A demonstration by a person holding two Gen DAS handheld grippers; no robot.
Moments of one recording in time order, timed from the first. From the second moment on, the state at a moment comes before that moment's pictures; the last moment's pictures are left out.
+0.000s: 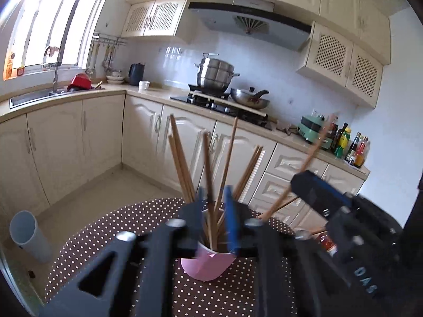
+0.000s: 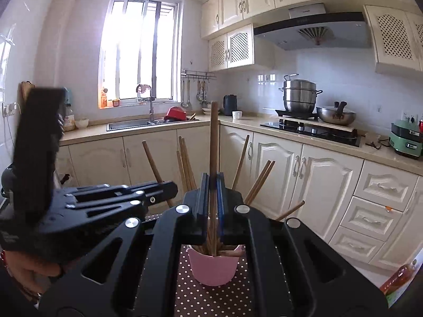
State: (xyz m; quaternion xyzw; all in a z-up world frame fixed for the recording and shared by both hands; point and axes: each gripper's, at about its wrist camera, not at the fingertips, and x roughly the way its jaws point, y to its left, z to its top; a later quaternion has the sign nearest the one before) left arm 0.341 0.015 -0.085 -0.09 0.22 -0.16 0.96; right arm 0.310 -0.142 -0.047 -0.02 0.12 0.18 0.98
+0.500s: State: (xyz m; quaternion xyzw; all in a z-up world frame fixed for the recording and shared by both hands) left arm 0.296 0.027 -0.066 -0.09 0.21 -0.14 0.96; right arm 0.282 -0.160 -0.036 0.01 0.11 0.17 0.98
